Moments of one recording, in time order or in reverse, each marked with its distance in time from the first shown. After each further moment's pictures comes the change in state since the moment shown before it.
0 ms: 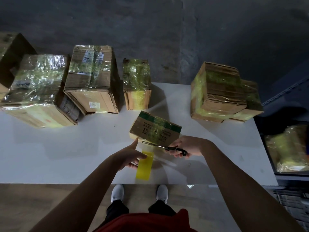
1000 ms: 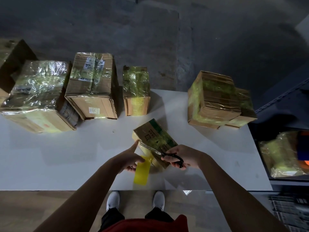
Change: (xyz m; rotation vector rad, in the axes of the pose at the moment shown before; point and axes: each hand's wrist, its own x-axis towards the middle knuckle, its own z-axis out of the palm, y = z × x) left_hand 0.003 0.004 -0.004 0.062 0.009 0.021; right_hand -0.021 -0.008 0.027 0.216 -0.015 -0.109
